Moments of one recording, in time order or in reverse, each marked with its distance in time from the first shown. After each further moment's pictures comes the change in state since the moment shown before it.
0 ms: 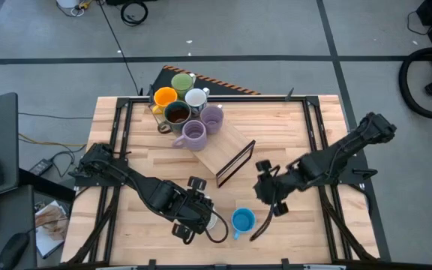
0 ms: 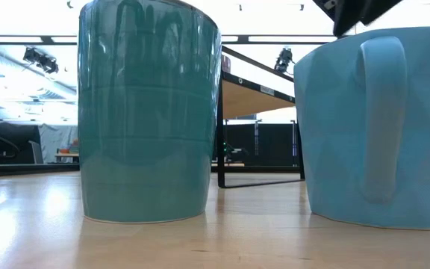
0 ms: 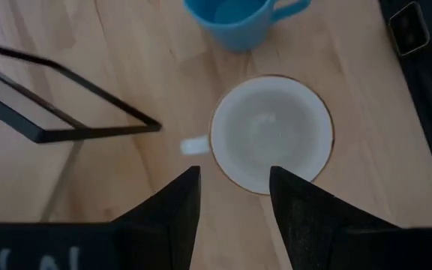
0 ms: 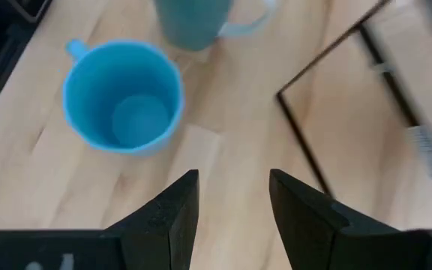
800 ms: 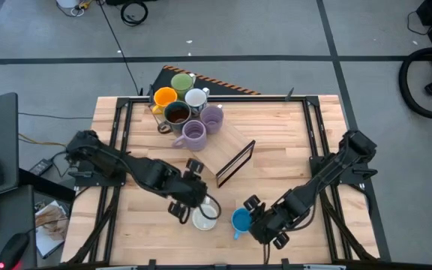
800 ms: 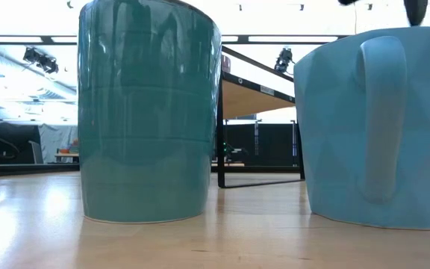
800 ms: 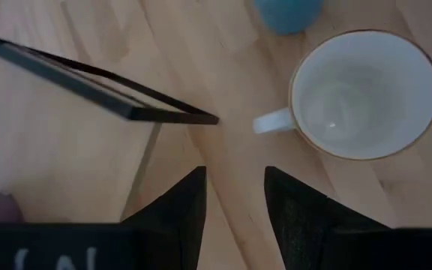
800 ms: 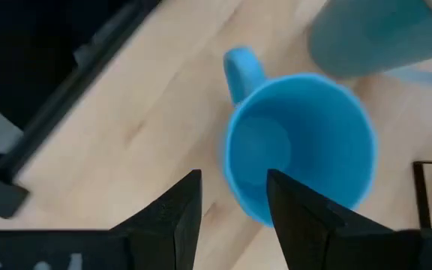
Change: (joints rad) left arm 0.104 -0.201 -0.282 0.170 -0.042 0.254; right arm 0.179 0.337 0.187 0.026 -0.113 -0.092
